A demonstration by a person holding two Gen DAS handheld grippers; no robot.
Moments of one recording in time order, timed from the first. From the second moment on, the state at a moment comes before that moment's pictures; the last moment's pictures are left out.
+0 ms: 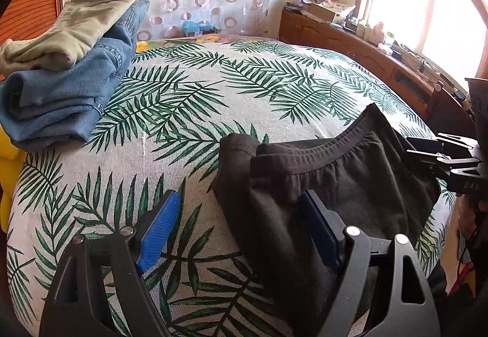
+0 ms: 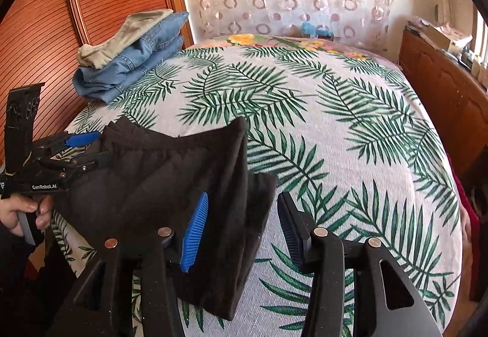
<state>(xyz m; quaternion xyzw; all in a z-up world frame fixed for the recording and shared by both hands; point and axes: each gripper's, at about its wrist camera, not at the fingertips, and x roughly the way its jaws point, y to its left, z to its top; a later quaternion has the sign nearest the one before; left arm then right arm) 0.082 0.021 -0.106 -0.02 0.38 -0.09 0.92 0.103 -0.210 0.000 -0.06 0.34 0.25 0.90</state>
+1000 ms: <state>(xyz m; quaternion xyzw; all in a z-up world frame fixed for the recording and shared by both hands) 0.075 0.015 -0.088 -0.05 0.37 -0.16 0.91 0.103 -0.194 -0.015 -0.06 0.33 0.27 0.90</state>
